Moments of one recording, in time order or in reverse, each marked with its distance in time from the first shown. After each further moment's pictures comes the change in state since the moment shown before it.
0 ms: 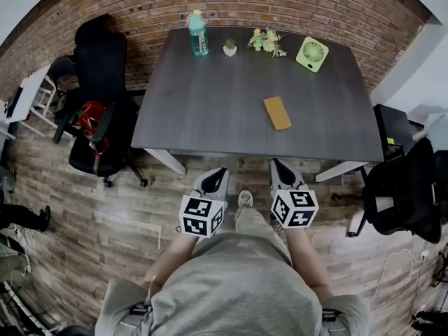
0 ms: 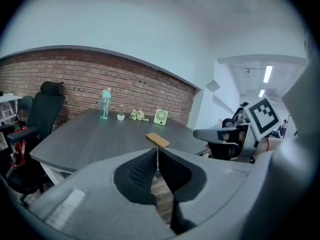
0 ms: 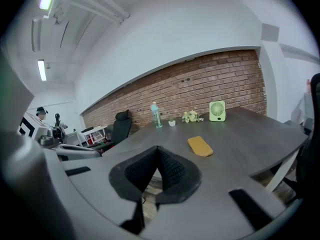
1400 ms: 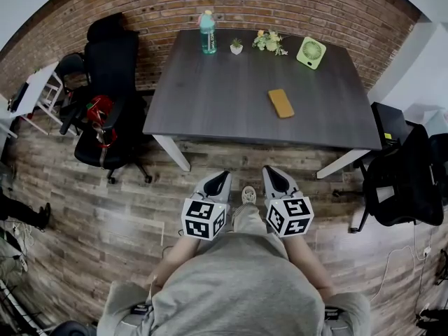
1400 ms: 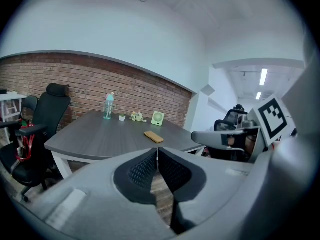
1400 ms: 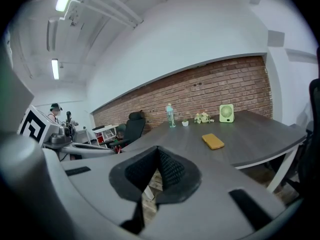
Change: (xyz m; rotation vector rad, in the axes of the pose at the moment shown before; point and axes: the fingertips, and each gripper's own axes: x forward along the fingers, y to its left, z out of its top) left arm -0.092 -0.026 -0.033 -0.004 -0.044 -0.013; right arm -0.078 0.093 -0.034 -0.059 -0.034 0.081
